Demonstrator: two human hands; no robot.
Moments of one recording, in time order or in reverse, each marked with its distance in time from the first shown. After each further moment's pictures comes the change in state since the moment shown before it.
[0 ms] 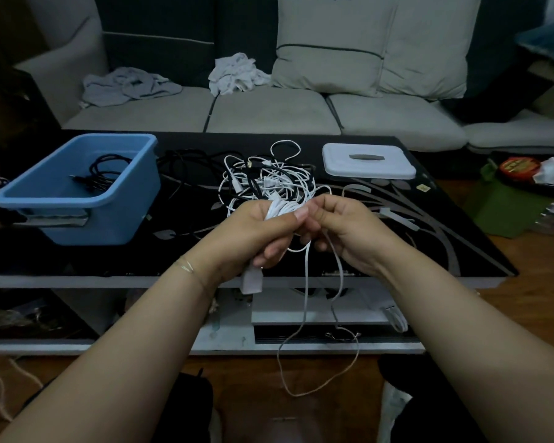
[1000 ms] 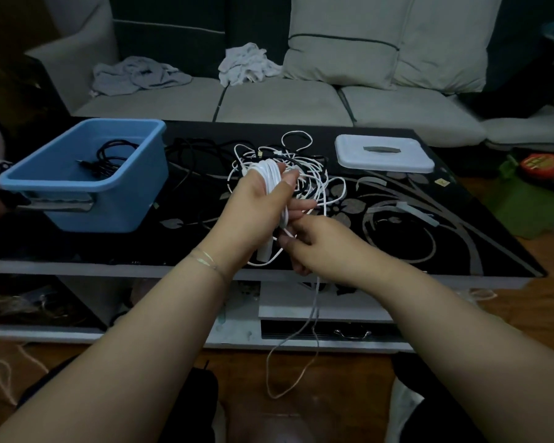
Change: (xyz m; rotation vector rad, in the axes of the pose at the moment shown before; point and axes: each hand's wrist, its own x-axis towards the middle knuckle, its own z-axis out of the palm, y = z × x) left_hand 0.013 -0.003 0.004 -0.040 0.471 0.118; right_hand 0.006 0.025 0.031 -0.975 -0.086 -0.056
